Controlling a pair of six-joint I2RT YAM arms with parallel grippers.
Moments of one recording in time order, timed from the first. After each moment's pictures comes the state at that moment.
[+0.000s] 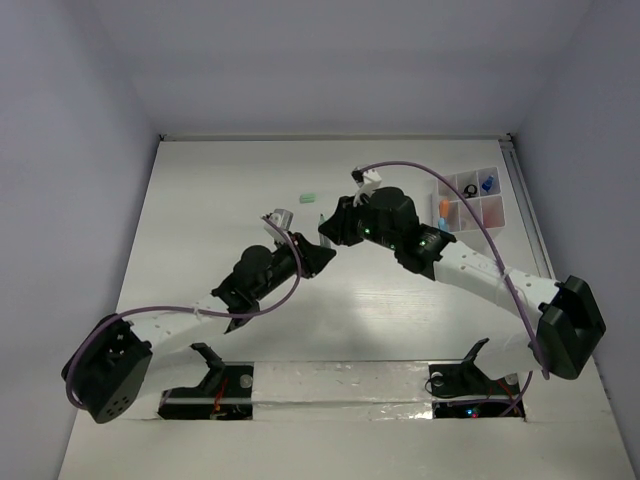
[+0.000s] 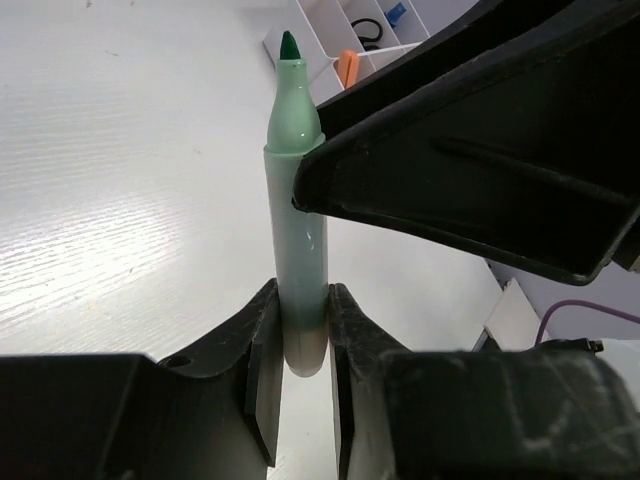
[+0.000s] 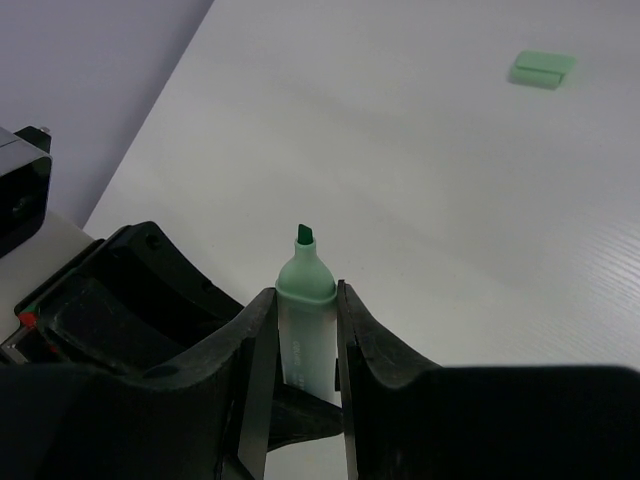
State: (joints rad) left arm -0.76 1.13 0.39 0.66 0.07 -0.71; right arm 0.79 1.38 1.04 0.02 -0.06 0.51
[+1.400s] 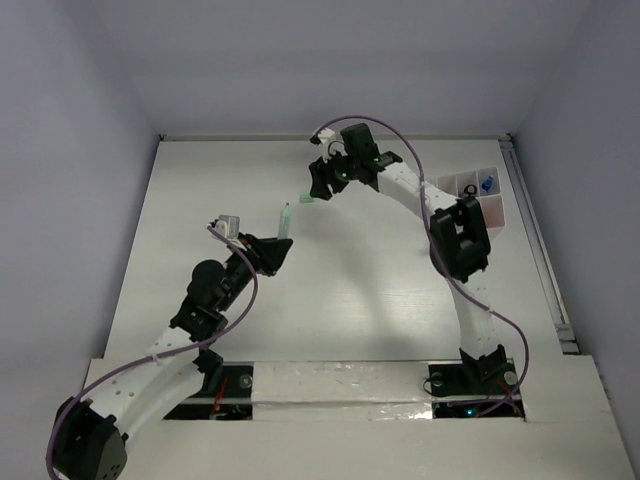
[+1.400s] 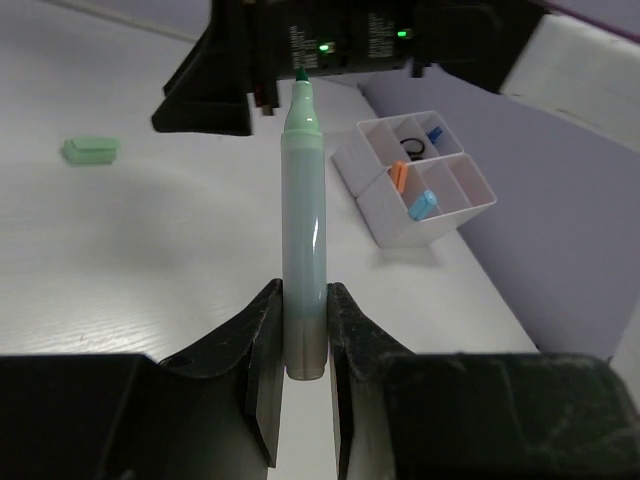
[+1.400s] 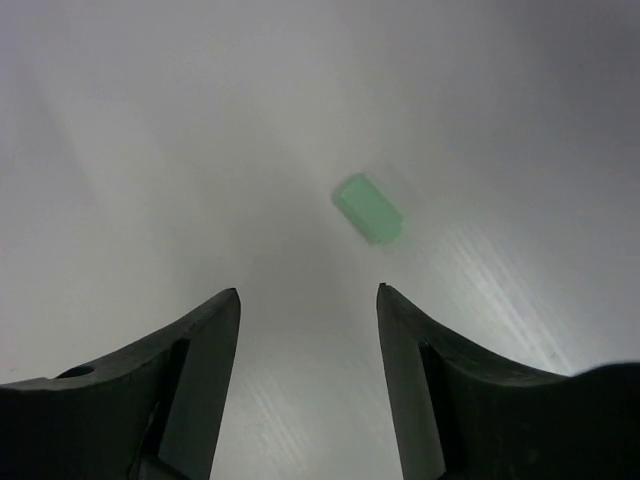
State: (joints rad) left arm -0.53 0.69 0.28 0.45 0.07 -0.62; right arm 0.52 2.19 1.86 -0.32 -0.48 -0.15
